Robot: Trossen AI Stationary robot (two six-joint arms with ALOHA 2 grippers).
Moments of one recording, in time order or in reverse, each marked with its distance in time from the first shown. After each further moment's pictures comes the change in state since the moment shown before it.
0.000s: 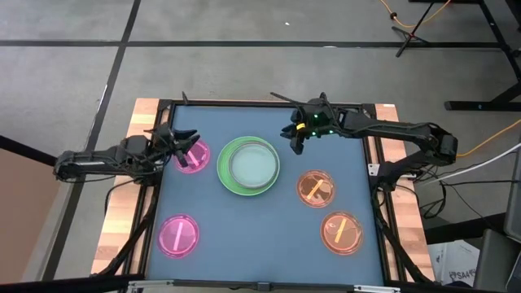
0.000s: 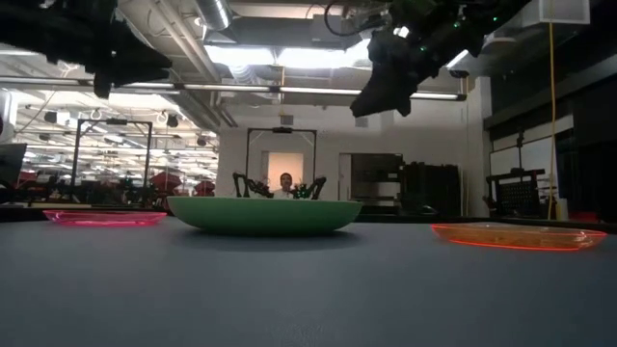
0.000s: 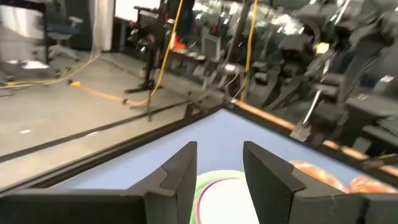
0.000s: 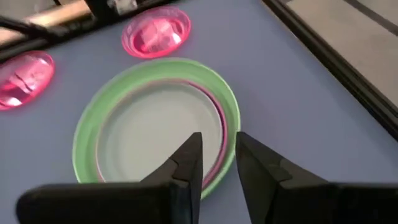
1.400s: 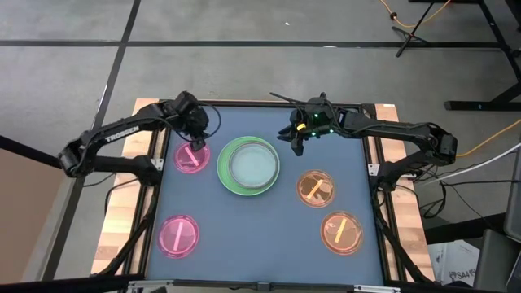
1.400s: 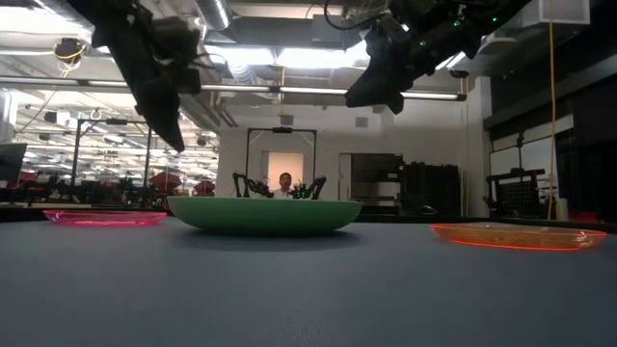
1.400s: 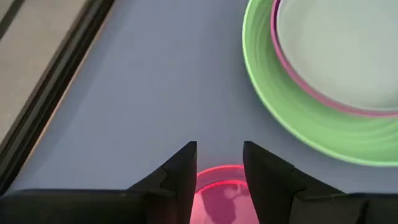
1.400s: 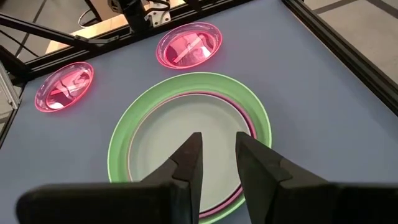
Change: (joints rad) left arm 0.660 0.889 0.508 -0.586 0.634 0.558; right arm 0.000 0.003 0.000 0.053 -0.112 0.003
